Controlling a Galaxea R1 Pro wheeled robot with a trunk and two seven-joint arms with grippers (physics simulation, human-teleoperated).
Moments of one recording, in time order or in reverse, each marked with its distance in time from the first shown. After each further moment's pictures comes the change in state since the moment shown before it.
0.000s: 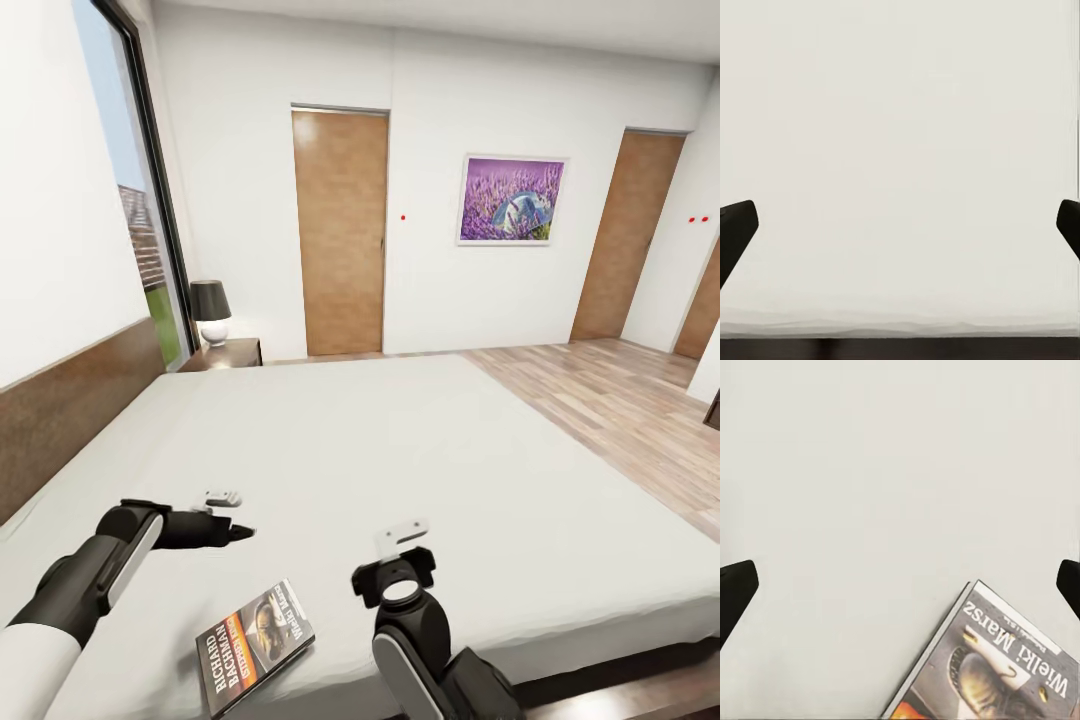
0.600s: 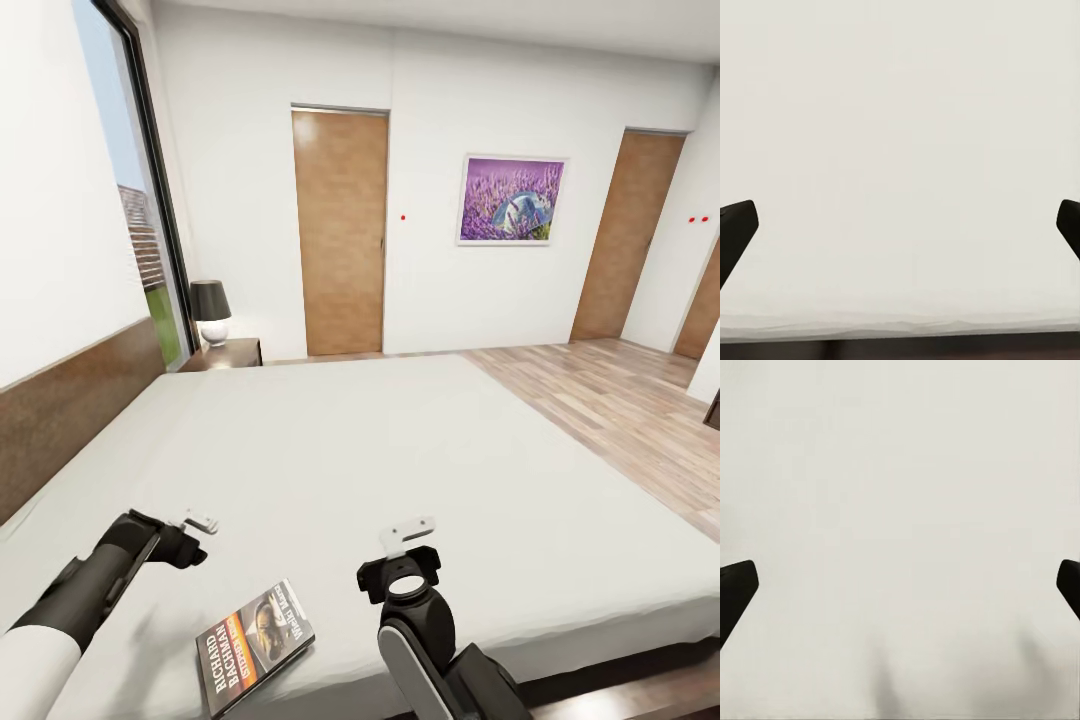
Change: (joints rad) left arm 0.000 -0.002 0.007 0.096 -0.510 -0.106 0.055; right arm 0.001 0.000 -0.030 -0.002 -0.002 0.002 0.002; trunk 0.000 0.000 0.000
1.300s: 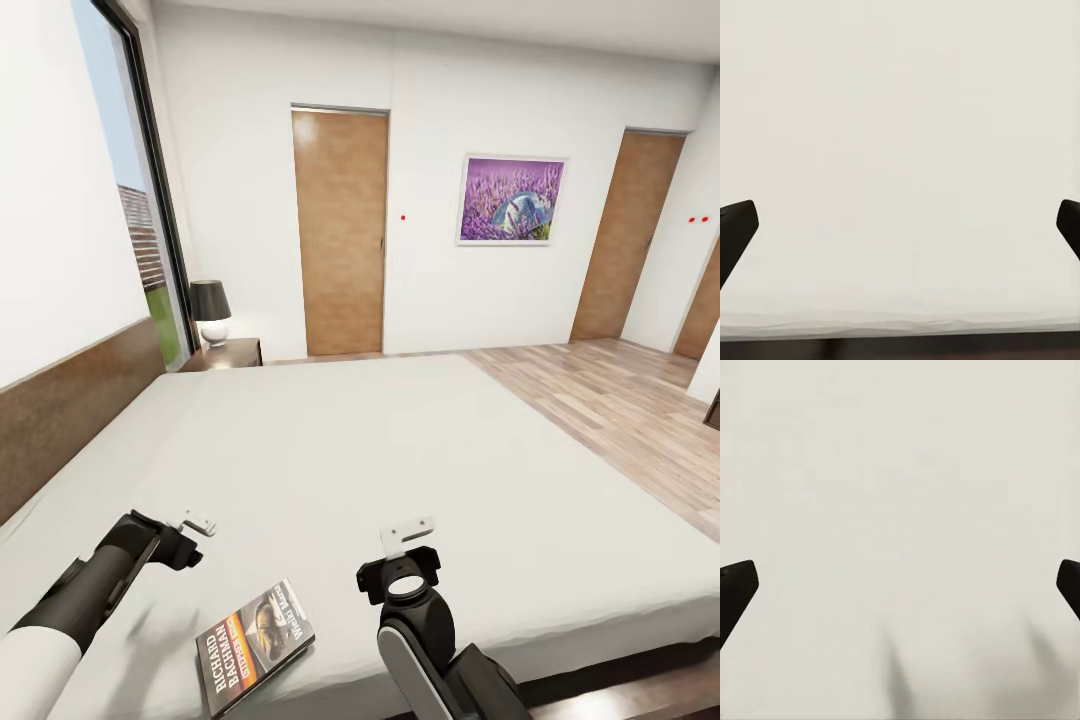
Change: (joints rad) left arm 0.002 -0.002 -0.002 0.003 -0.054 -0.007 0.007; right arm 0.000 0.000 0.002 0.000 0.000 0.004 0.000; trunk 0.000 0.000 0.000
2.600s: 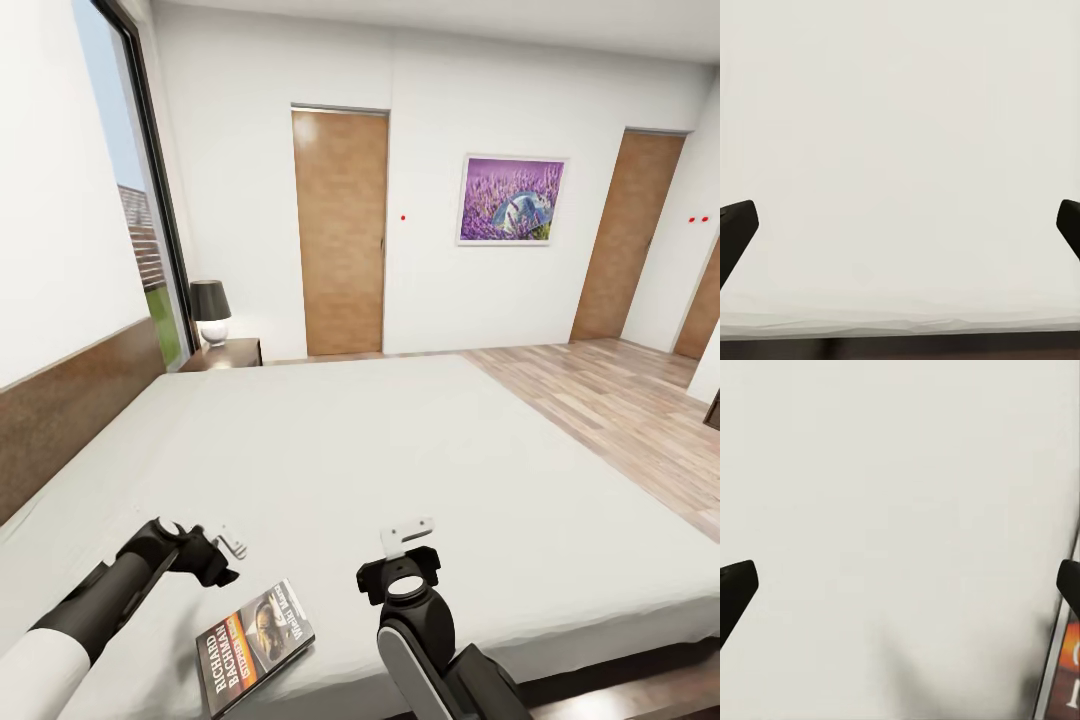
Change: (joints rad) left arm 0.001 0.002 -0.166 0.007 -0.012 -0.192 -0.243; right arm 0.000 0.000 0.001 0.000 0.001 0.002 0.000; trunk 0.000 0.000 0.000
